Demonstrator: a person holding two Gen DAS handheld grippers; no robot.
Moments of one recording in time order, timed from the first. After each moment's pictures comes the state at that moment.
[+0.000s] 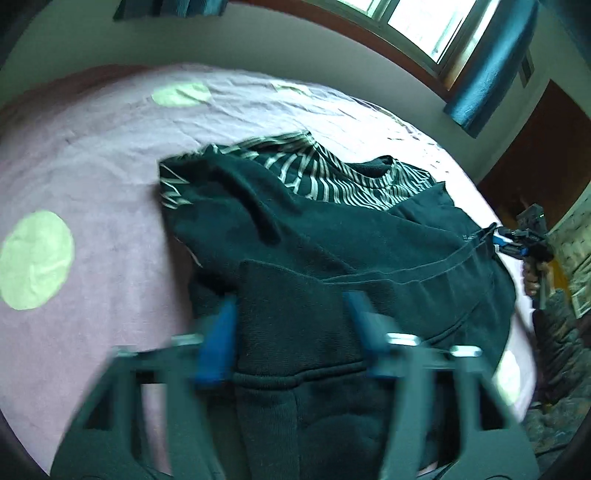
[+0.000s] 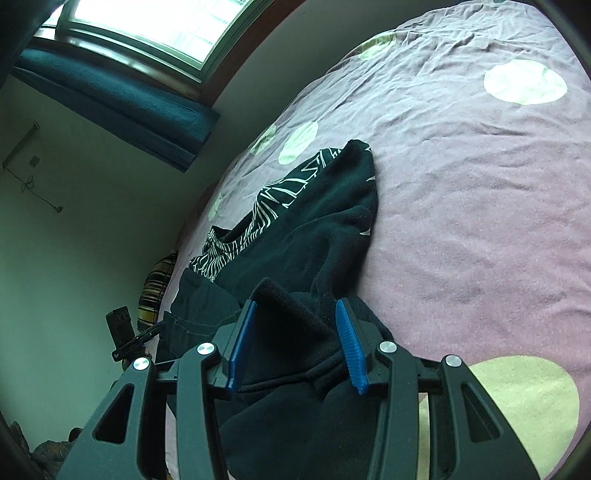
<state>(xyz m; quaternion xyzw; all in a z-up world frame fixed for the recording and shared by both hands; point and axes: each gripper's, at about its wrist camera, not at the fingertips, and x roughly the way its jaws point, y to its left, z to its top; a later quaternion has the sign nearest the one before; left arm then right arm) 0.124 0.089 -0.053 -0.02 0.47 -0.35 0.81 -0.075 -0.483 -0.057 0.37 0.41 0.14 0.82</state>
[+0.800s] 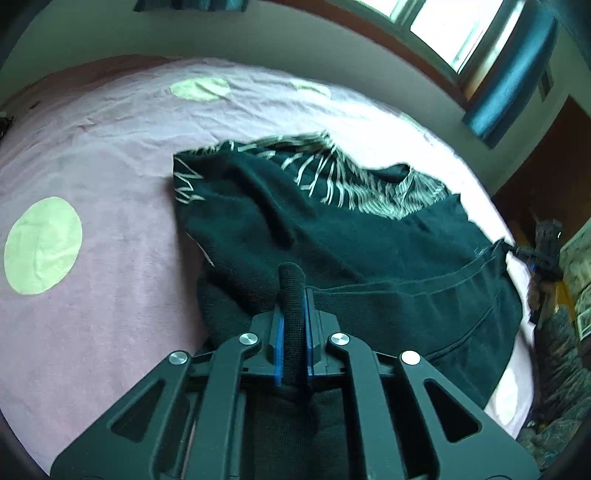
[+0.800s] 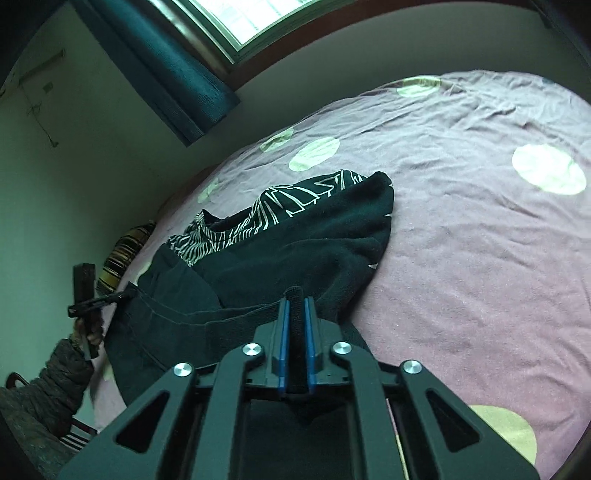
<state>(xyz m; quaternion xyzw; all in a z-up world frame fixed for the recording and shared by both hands) 0.120 0.092 -0.047 -0.03 0.46 -0.32 0.83 -0.068 -0.456 -0.036 0.22 0.39 0.13 0.88</state>
